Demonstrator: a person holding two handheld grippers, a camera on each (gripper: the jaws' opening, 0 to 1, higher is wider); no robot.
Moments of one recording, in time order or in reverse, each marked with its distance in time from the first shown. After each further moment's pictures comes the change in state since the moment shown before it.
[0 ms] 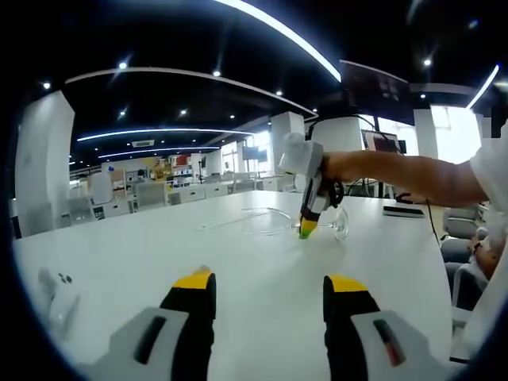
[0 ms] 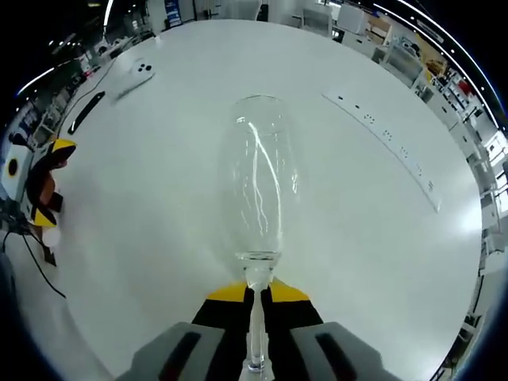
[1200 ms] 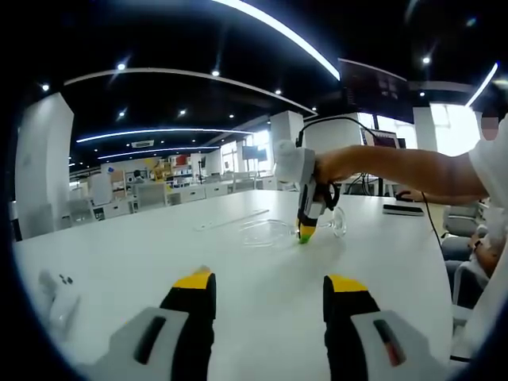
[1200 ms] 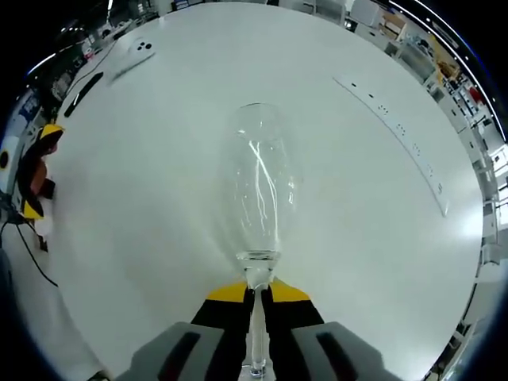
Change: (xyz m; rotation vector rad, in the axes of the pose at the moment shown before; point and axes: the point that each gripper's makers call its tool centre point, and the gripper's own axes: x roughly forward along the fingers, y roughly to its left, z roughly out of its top) left arm -0.001 -0.002 -0.001 0.009 0.002 -0.001; right arm 0.017 -0.002 -0.005 -0.050 0.098 -0.002
